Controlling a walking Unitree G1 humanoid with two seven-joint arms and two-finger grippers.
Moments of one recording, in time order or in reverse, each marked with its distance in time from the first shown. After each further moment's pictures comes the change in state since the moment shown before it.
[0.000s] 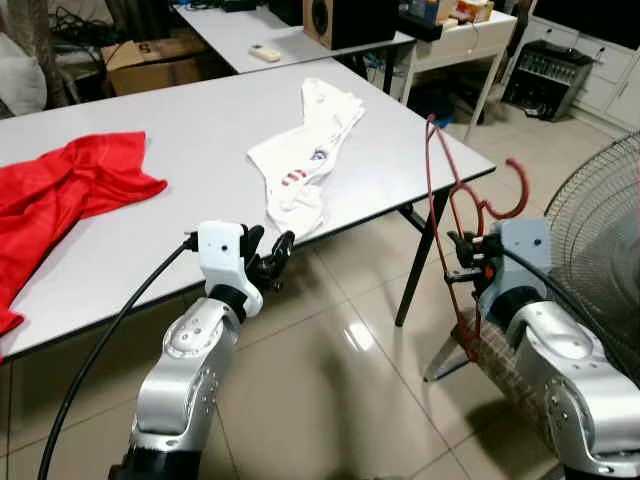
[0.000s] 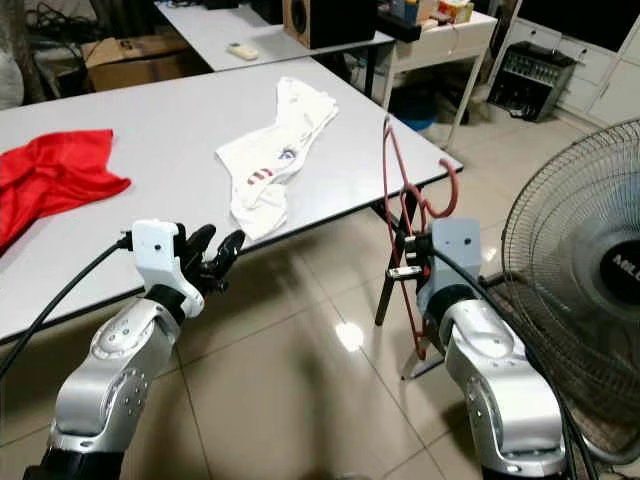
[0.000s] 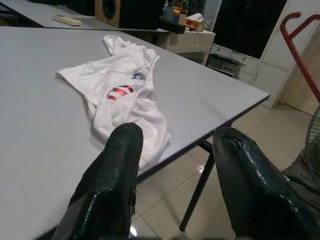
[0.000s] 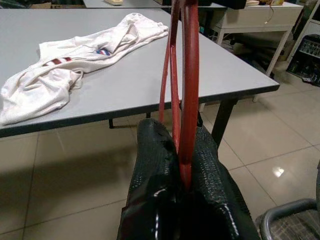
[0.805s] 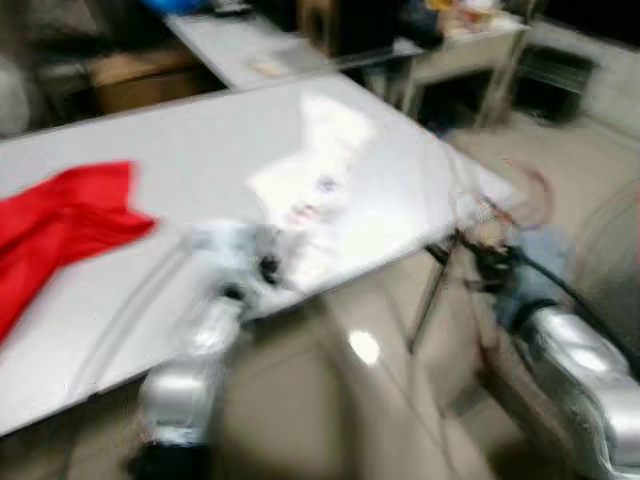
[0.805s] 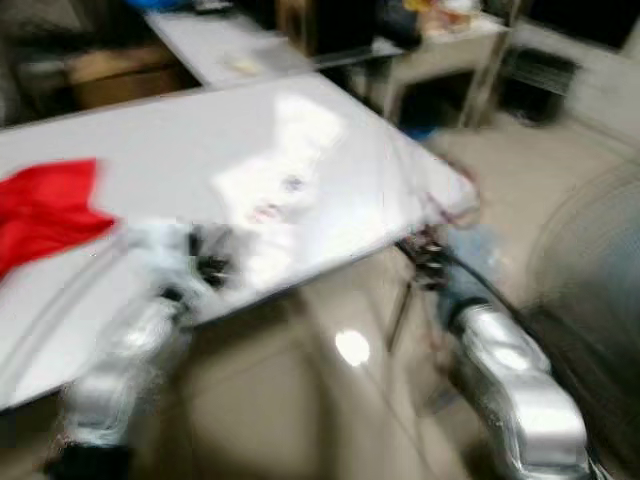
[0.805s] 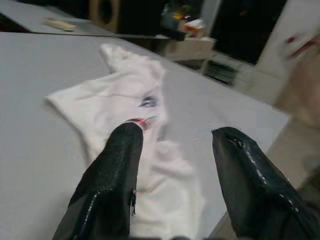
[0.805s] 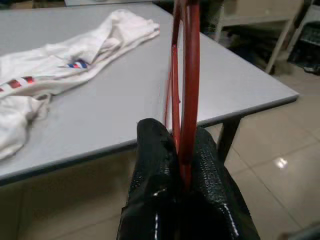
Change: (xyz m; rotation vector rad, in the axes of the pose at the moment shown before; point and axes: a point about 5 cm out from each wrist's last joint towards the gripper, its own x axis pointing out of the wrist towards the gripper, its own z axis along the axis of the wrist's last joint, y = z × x) left arm 0.009 -0.018 -0.007 -0.029 0.005 -0.070; right arm -0.010 -0.019 -0.015 0.052 0.050 -0.036
